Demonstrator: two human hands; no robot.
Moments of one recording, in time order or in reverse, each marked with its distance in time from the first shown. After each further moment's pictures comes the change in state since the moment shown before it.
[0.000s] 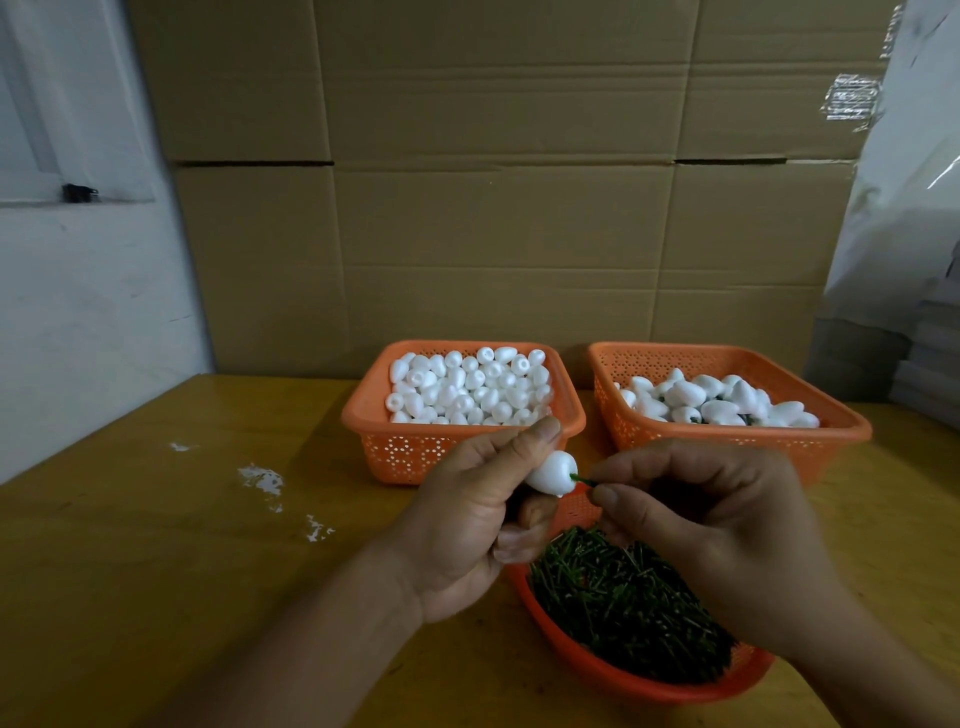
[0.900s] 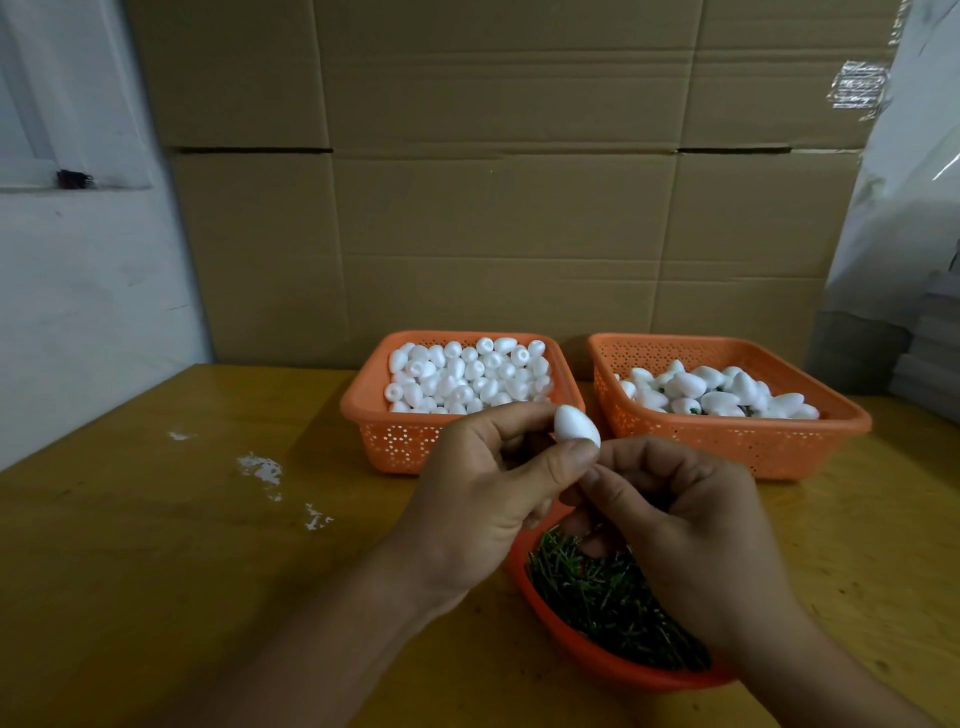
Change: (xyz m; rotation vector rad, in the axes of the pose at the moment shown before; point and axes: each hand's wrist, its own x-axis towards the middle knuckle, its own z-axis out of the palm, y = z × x) left_hand 0.000 -0.004 0.005 0.320 0.096 0.328; right_hand -0.004 0.015 0.022 0.138 0.051 0.169
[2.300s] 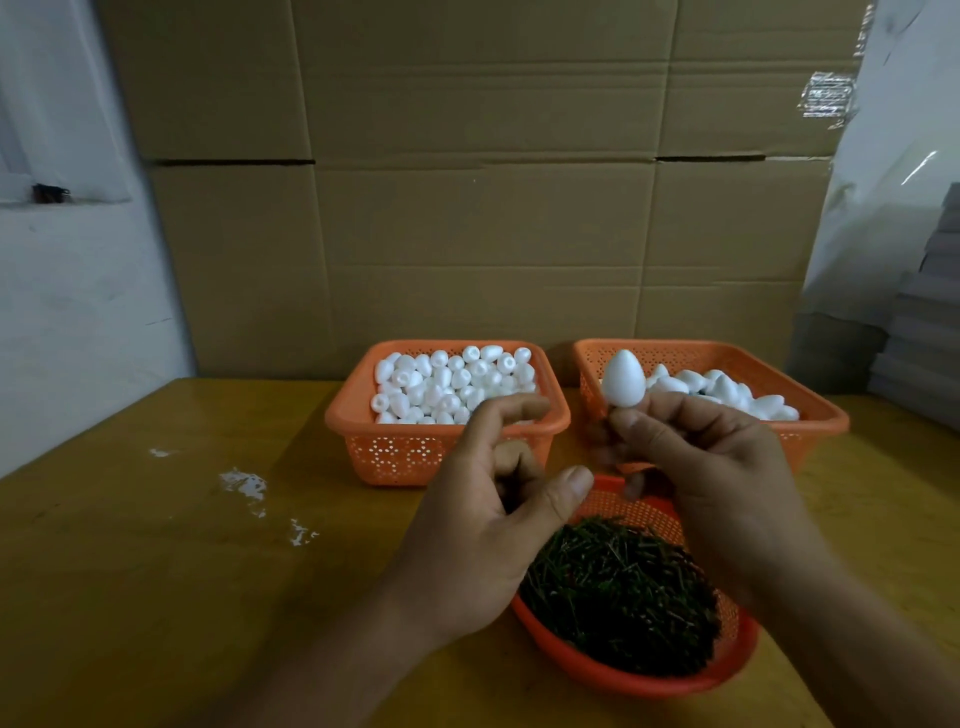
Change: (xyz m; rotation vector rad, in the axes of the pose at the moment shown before) left_hand -0.009 -0.010 0.006 0.231 0.010 0.104; right_hand 0.027 -0.005 -0.027 0.198 0.127 0.078
